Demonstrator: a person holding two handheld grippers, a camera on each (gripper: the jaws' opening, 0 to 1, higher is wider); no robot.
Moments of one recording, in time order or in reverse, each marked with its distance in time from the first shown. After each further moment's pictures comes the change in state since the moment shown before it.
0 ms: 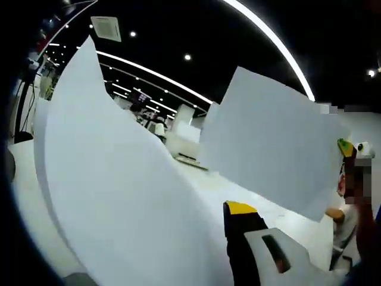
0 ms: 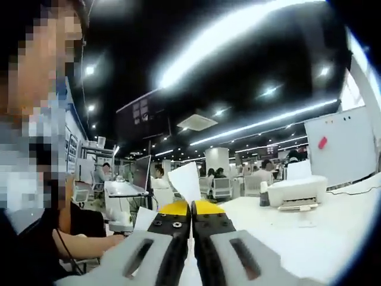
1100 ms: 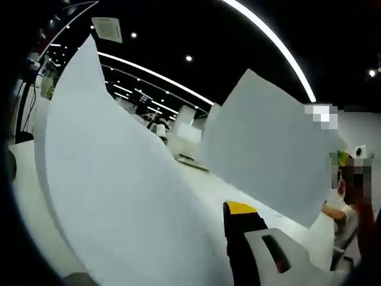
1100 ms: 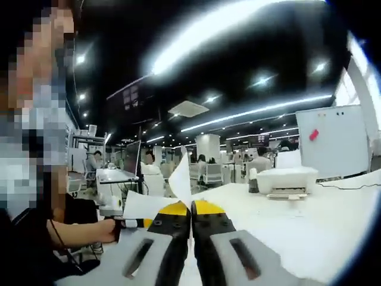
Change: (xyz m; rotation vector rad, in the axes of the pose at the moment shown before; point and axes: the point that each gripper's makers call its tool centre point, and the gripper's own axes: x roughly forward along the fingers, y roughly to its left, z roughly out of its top) left arm 0.000 0.002 0.002 0.001 -0.006 0.010; right arm -0.007 -0.019 -0.032 -0.028 0.129 -0.072
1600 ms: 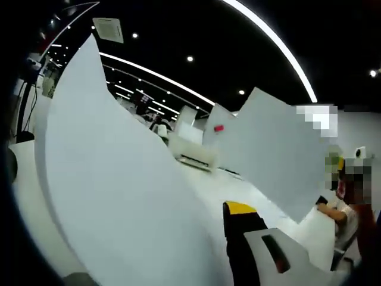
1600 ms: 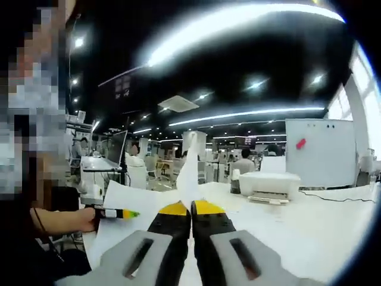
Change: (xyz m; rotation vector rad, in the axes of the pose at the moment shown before) left arm -0.001 0.000 0.002 -0.006 -0.011 0.004; right arm -0.006 -0.026 0.000 -0.127 0.039 -0.129
